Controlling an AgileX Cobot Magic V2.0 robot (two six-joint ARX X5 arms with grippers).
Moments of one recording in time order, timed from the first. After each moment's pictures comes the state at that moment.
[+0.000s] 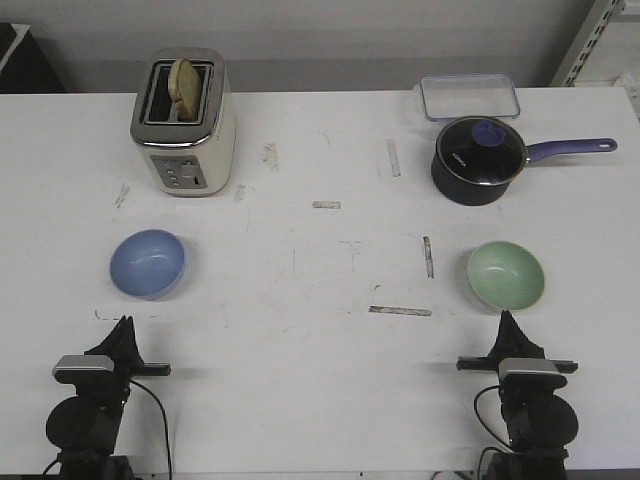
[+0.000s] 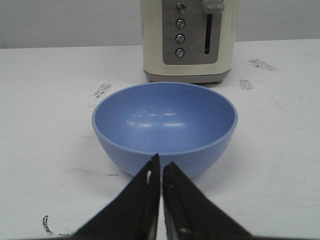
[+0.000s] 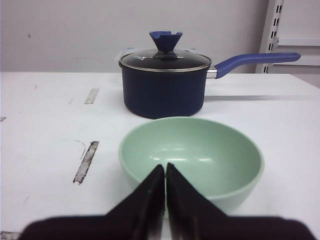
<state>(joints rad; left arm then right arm) 0.03 0.01 0.03 0.02 0.02 0.04 -0.03 0.00 0.01 -0.06 0.02 0.01</state>
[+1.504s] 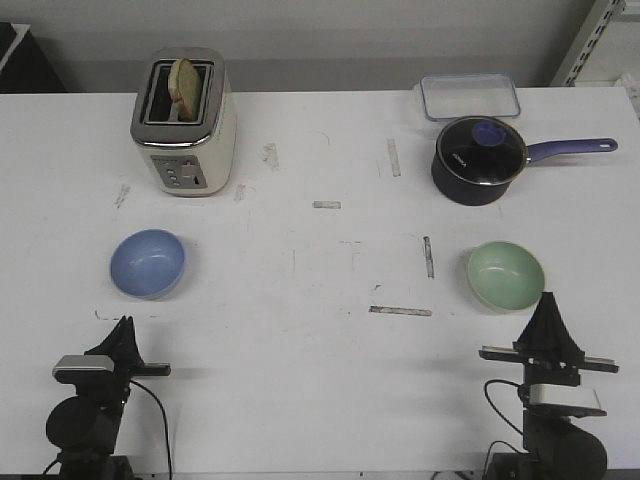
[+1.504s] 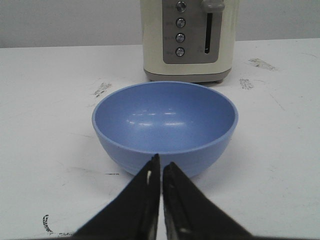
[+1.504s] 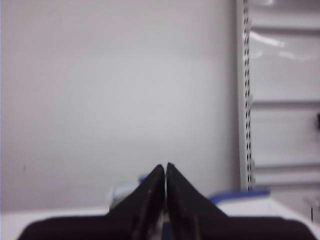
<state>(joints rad) 0.03 0.01 0.03 0.01 0.02 0.04 -0.03 0.03 0.13 0.34 0.06 0.01</state>
